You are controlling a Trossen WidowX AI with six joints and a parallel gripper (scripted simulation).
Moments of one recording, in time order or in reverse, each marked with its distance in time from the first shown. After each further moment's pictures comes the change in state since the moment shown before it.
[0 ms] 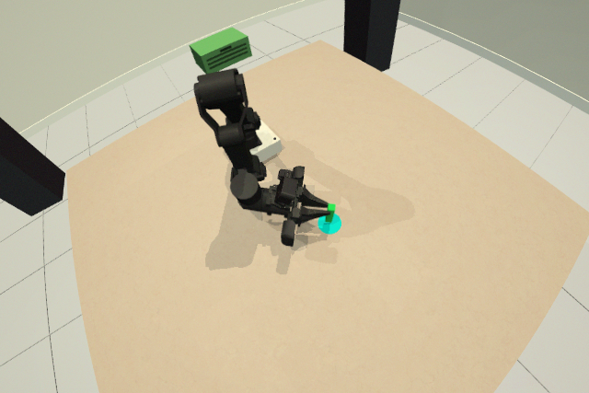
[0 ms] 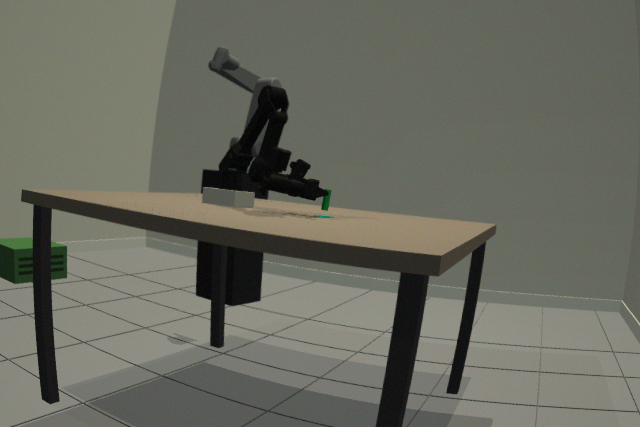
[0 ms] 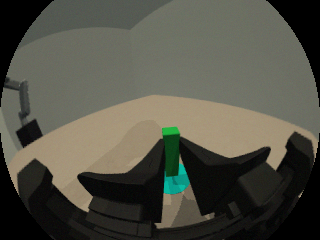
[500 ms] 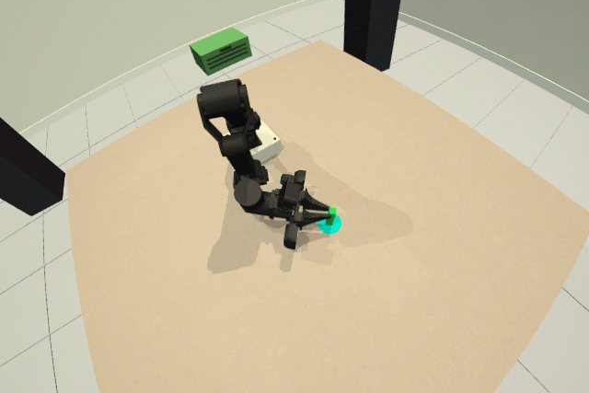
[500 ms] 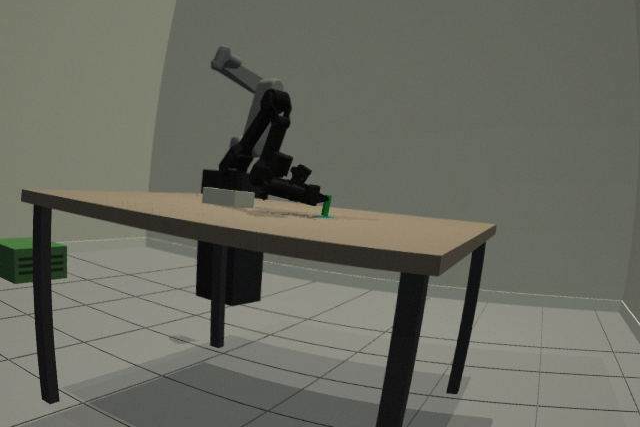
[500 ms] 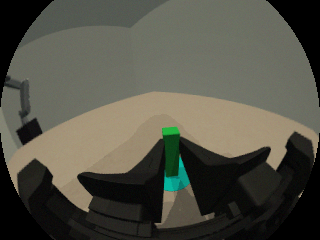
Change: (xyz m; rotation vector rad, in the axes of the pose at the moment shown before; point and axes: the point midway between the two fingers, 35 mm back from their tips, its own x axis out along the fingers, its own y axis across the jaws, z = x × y) arm 0.005 0.000 -0.016 0.003 0.016 0.010
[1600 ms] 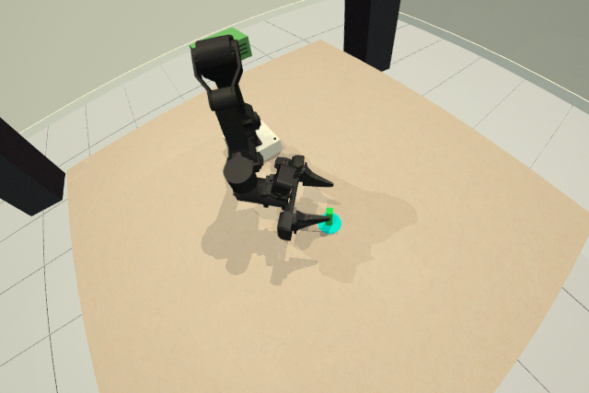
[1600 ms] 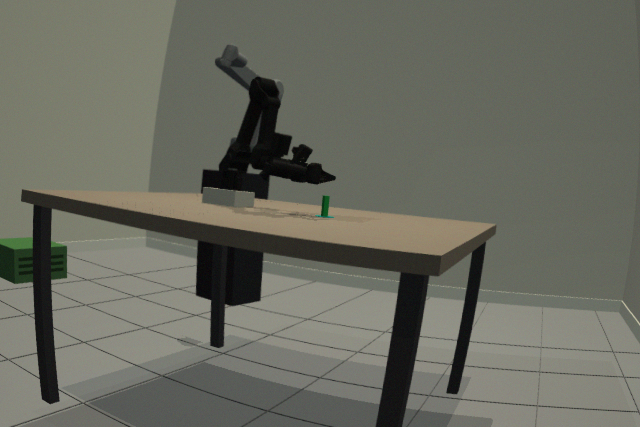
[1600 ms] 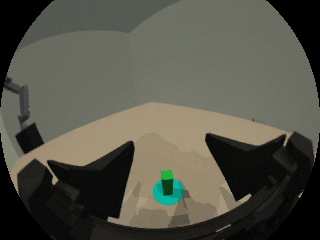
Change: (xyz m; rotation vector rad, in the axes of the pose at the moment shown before) arm -0.010 -0.006 0.065 -0.009 -0.041 -0.028
